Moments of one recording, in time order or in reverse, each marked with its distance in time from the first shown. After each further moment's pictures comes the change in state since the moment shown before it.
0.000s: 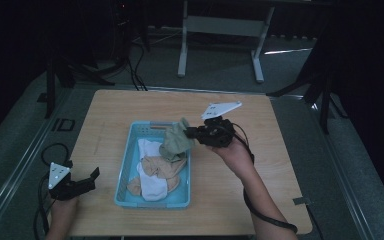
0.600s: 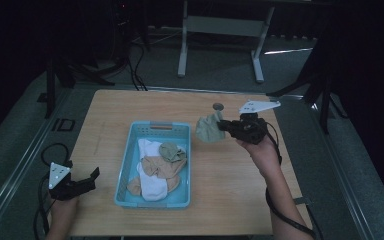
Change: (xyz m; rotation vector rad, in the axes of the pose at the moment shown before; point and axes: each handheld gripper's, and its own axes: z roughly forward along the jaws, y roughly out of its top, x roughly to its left) left arm -0.001 0.000 0.000 0.001 0.007 0.002; right arm -0.048 -0.040 -0.055 -0.041 -0.173 0.122
